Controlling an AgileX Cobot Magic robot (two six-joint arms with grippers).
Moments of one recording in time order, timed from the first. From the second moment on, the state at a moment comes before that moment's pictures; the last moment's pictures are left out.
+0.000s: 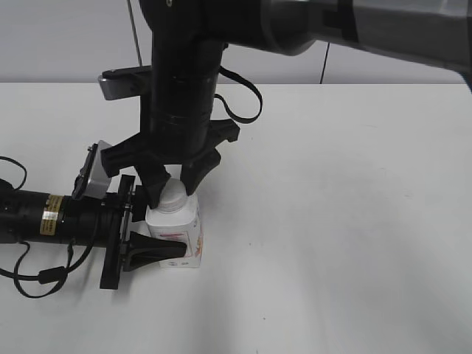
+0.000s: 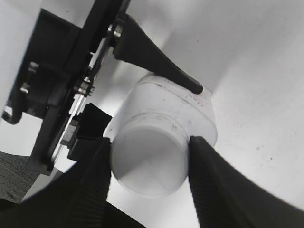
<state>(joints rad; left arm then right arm) -0.09 2.21 -0.79 1.54 -1.24 -0.30 0.83 2.21 -1.92 0.21 1.22 0.13</state>
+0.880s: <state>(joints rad) -0.09 2.21 -0.79 1.54 -1.24 -0.30 0.83 2.21 -1.92 0.20 1.22 -1.01</state>
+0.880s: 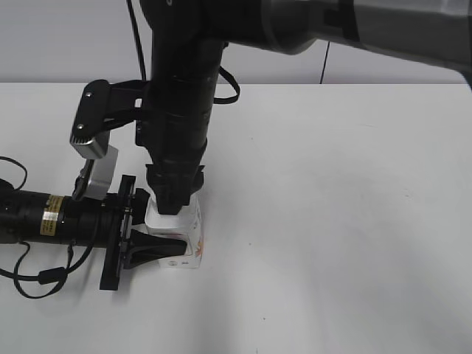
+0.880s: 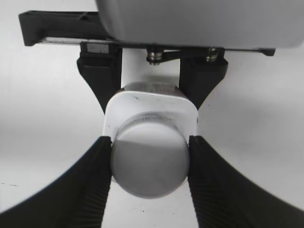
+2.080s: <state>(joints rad) -0.09 2.21 -0.79 1.54 -1.23 -0.30 0.83 2.18 -1.98 0.19 1.22 0.25</state>
